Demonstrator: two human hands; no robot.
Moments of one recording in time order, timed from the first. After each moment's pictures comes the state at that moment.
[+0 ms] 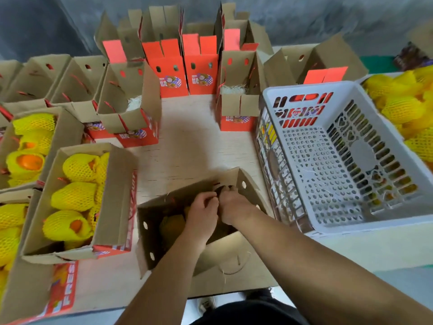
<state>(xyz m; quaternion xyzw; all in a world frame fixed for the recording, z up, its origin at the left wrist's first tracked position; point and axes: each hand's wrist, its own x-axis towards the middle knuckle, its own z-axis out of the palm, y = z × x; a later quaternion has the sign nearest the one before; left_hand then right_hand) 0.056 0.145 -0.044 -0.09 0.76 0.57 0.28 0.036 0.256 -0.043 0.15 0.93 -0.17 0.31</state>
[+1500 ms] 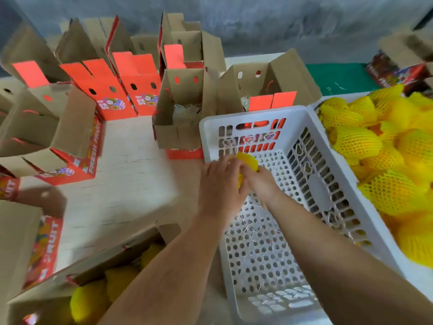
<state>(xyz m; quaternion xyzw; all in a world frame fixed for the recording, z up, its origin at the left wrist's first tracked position) -0.043 0.423 -0.021 0.32 0.93 0.18 -0.04 -0.028 0.560 -0.050 0.37 0.72 -0.58 0.04</state>
